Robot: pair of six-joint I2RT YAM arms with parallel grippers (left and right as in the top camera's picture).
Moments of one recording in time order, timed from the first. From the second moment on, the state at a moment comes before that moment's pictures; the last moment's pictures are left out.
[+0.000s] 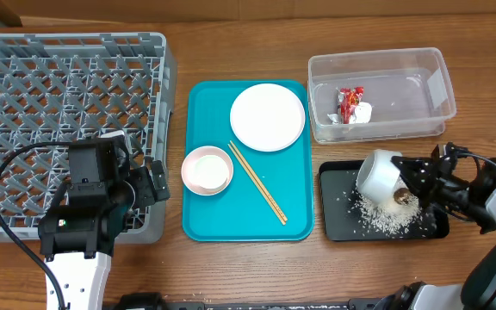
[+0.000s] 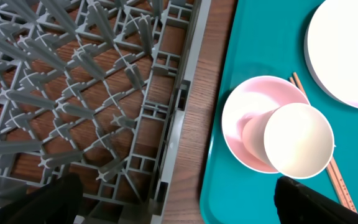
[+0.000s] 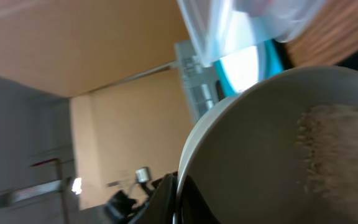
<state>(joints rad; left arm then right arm) 0.05 0.99 0.99 -1.00 -0.01 -0.20 -0.59 1.59 0.76 -0.78 -1.49 0.18</state>
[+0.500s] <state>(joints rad) 0.05 0.99 0.99 -1.00 -0.01 -0.20 -0.60 1.59 0.76 -0.80 -1.55 0.37</state>
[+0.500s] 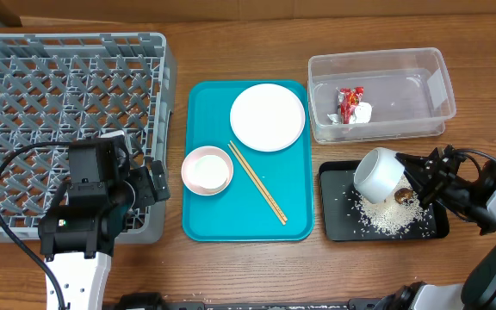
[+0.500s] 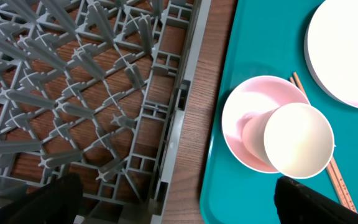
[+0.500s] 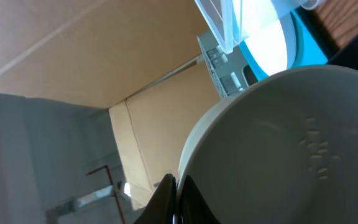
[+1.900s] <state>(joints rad) 0.05 0.99 0.99 -1.00 -0.01 -0.20 -0.22 1.46 1.12 -1.05 -0.98 -0.06</state>
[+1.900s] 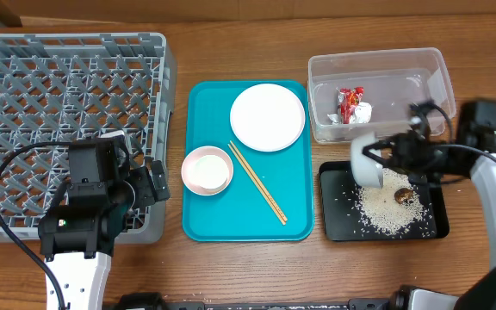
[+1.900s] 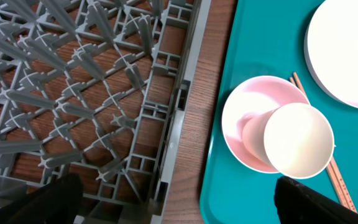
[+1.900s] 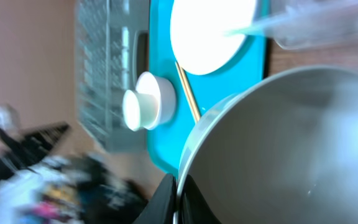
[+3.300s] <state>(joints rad) 0.05 0.99 0.99 -1.00 -0.01 -0.20 0.60 1.75 1.35 -0.50 -0.24 0.01</state>
